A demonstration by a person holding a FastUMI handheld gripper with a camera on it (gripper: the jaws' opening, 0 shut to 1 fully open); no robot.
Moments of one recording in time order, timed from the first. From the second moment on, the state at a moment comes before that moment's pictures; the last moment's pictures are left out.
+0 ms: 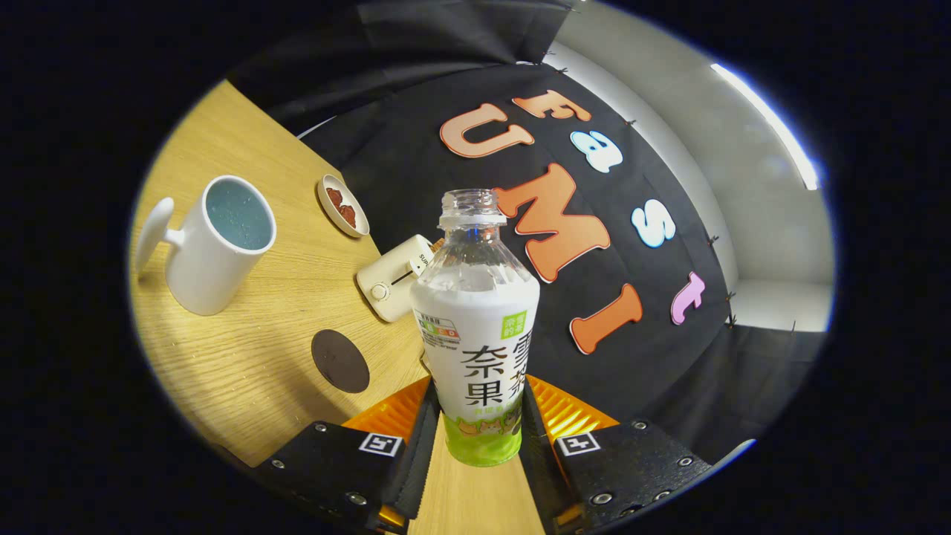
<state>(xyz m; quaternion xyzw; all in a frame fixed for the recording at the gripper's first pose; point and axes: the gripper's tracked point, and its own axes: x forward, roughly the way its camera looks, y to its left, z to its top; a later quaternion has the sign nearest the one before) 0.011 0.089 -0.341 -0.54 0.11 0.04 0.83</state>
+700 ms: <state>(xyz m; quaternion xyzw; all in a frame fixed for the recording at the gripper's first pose) 0.002 0.125 -0.343 -0.70 0.03 0.08 0.70</state>
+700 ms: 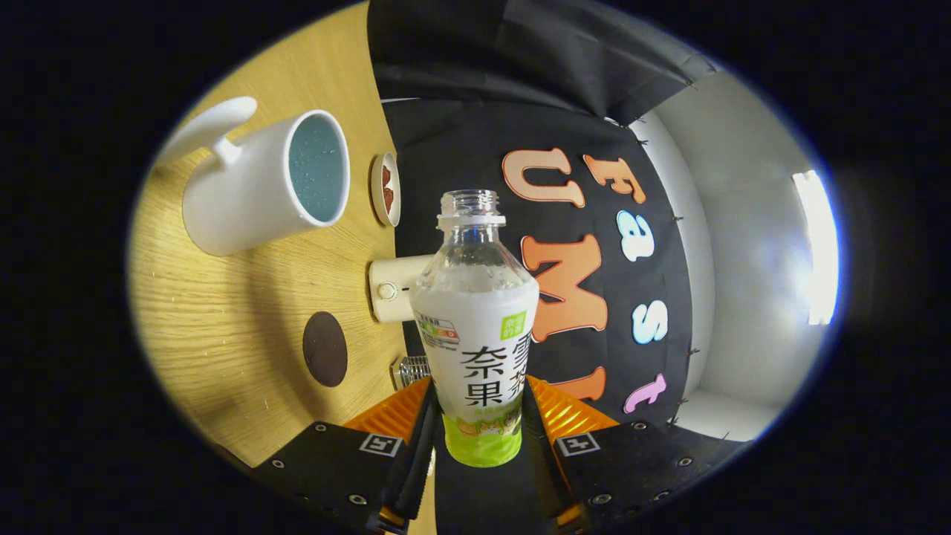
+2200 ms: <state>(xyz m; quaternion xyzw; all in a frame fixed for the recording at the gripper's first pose) 0.000 0.134 -0.341 -0.76 -0.01 0.08 0.65</state>
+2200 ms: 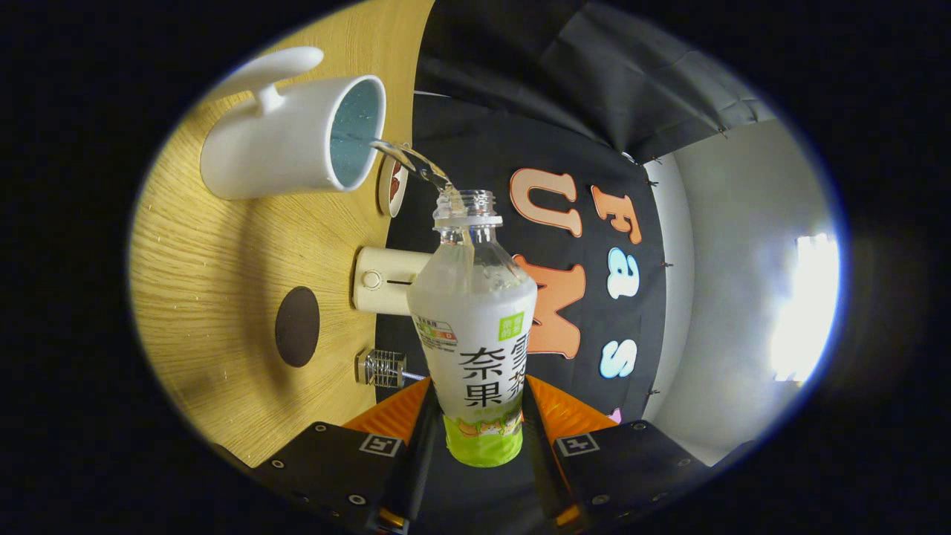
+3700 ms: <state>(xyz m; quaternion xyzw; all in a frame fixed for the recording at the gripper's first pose) 0.003 0.134 -0.340 -0.78 -0.04 0.09 0.61</state>
